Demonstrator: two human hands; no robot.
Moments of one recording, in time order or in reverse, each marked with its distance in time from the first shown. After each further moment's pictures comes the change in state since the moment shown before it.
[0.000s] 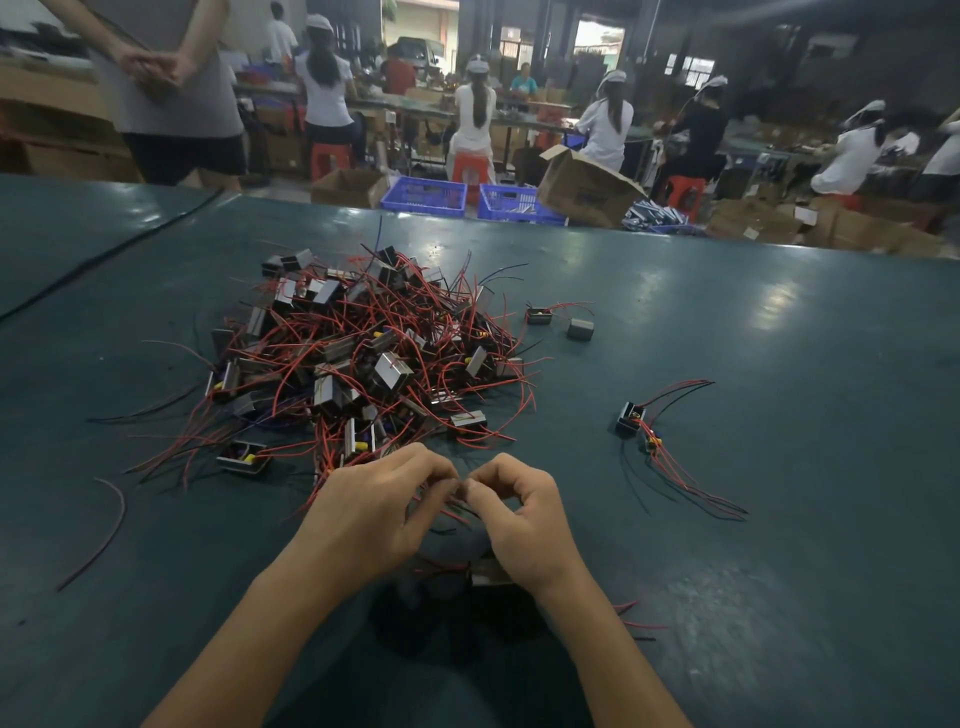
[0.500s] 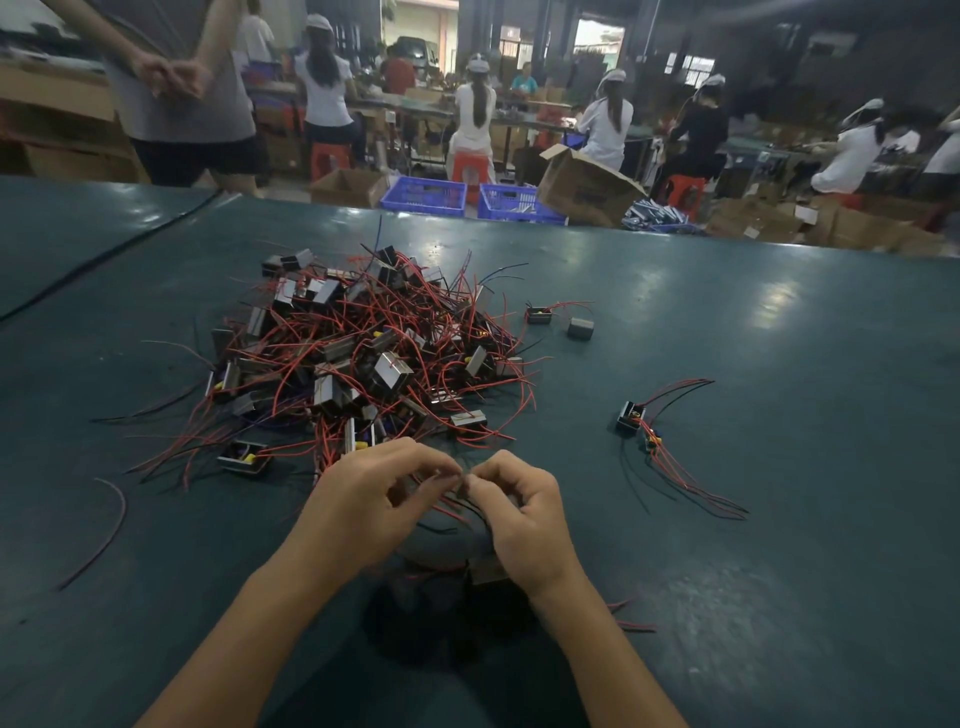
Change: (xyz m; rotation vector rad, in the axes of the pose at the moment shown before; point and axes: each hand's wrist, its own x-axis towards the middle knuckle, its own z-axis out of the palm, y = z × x) left_hand 0.003 -0.003 -0.002 -0.262 0.042 -0.102; right_hand -0.001 -0.005 0.003 0.098 0.021 -0.004
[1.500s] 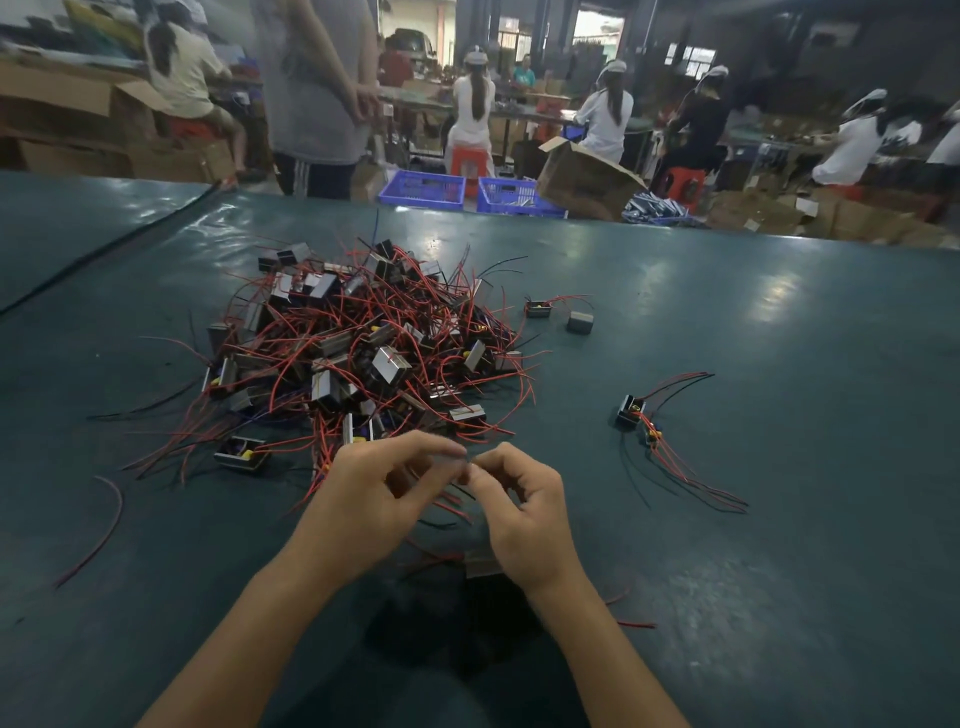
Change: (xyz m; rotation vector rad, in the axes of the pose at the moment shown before) left_hand 0.001 0.004 0.006 -0.172 0.054 -0.077; right_hand -0.001 0.000 0.001 0.010 0.044 -0.079
